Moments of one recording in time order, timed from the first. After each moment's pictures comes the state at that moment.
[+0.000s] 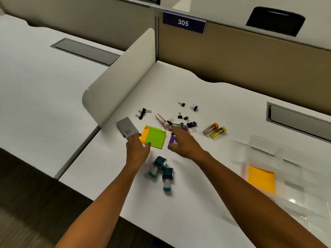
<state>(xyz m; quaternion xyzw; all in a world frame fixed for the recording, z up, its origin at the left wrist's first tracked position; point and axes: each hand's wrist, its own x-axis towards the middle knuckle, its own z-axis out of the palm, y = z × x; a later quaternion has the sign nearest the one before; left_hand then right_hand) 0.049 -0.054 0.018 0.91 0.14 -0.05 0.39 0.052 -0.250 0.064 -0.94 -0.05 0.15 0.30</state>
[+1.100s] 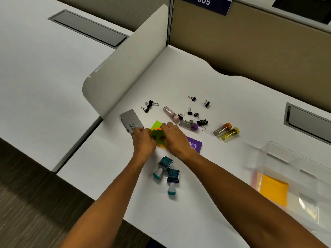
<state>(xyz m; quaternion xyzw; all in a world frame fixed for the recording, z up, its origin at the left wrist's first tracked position) 0.080 -0.063 0.017 0.92 0.15 -0.11 0.34 0.092 -0.194 0.014 -0.97 -0.14 0.09 0.16</state>
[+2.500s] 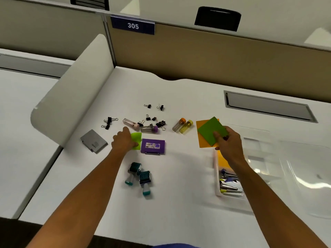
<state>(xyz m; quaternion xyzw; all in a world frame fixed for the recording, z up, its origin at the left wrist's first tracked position) 0.126 -0.108 0.016 0.96 0.00 -0.21 0.21 -0.054 -0.434 0.083 -0.81 0.28 -0.16 0.49</state>
